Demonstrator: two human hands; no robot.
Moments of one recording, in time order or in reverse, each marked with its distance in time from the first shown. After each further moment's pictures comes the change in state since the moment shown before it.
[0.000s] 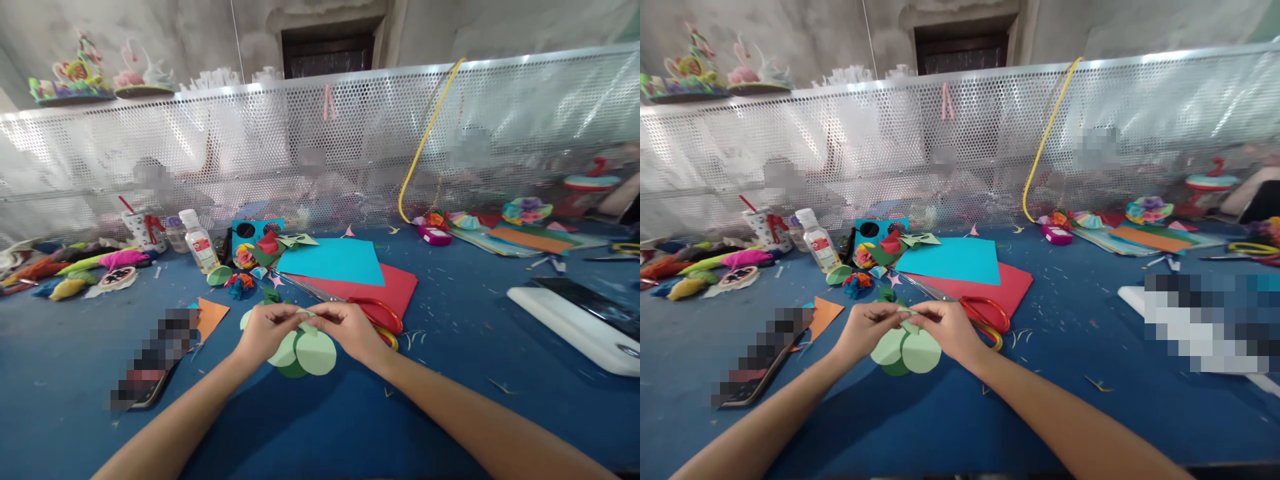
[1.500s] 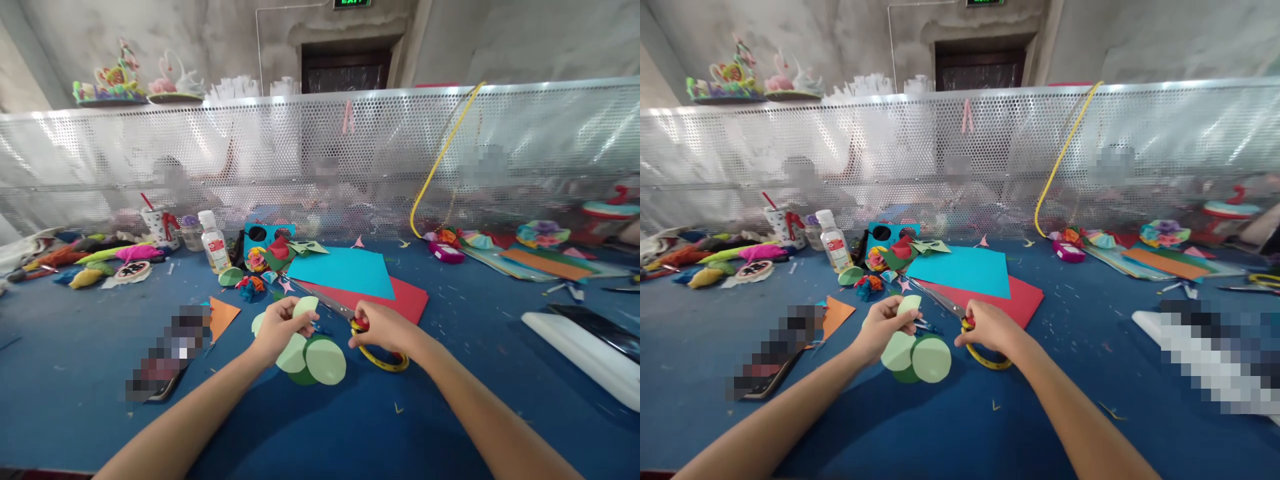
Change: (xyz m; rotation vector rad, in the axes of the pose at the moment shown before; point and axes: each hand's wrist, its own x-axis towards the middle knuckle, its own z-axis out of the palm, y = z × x) left_hand 0.005 -0.005 0.002 -0.553 0.058 -0.202; right_hand 0.012 0.018 -0.057 -0.869 -0.099 0.312
